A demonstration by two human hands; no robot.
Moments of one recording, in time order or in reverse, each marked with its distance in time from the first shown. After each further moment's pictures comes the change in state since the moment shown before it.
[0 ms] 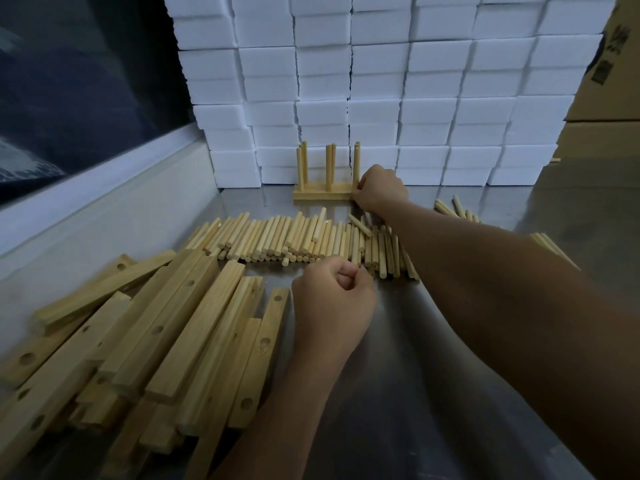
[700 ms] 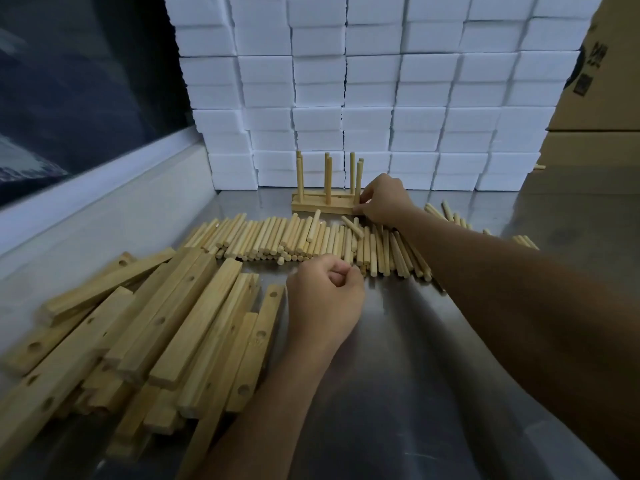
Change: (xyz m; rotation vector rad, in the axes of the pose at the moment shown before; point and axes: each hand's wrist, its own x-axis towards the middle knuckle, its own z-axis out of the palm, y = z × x) left_hand 0.001 -0.001 -0.001 0.010 -0.007 -0.021; right_hand -0.022 0.021 -0.018 0.075 -0.035 -0.106
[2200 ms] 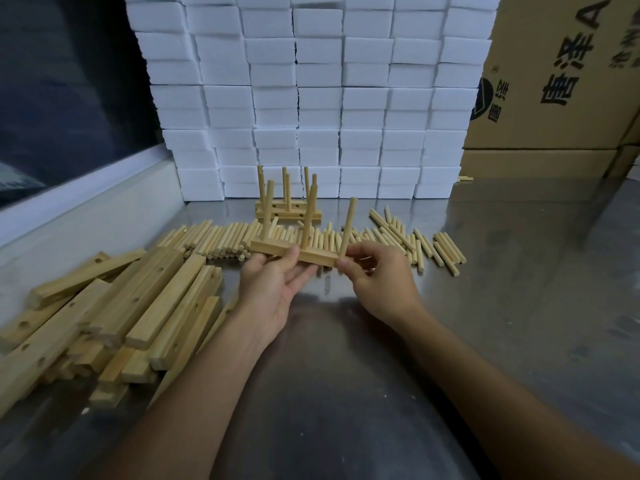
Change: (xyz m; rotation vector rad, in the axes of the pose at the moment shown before) left_hand -0.005 0.011 -0.006 -1.047 -0.168 -0.355; right_hand -0.223 0.000 -0.059 0.454 0.145 -0.074
